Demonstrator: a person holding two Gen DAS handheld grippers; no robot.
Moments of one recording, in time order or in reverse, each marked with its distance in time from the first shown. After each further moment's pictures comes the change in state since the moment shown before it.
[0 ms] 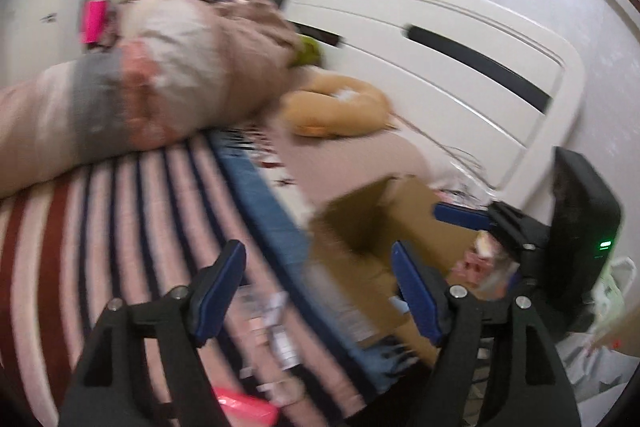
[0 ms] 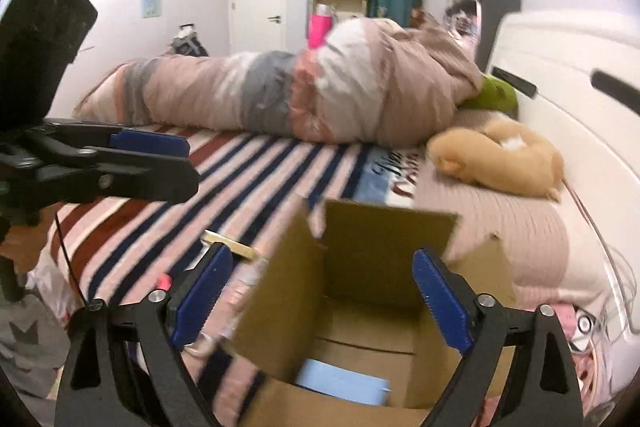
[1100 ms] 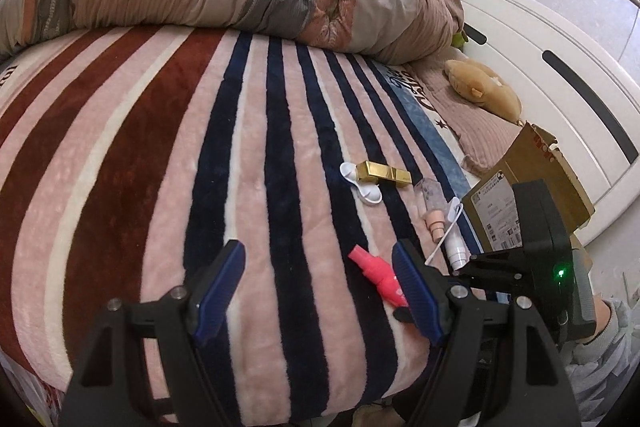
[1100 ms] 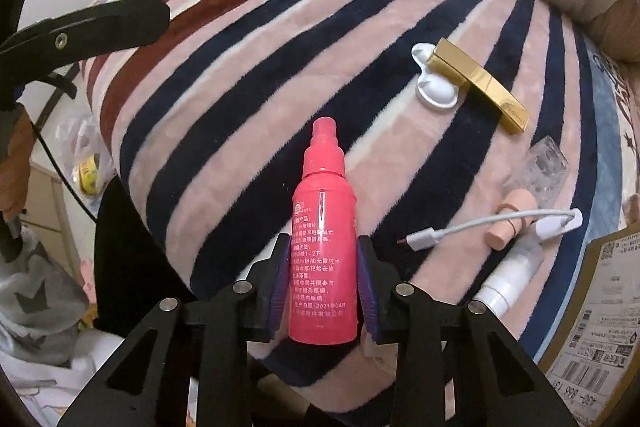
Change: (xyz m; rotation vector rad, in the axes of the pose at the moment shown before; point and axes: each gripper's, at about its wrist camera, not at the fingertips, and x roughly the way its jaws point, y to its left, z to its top) left arm -0.006 0.161 -0.163 -0.351 0.089 0.200; right arm 0.195 0.163 -0.085 -0.215 0.618 0.318
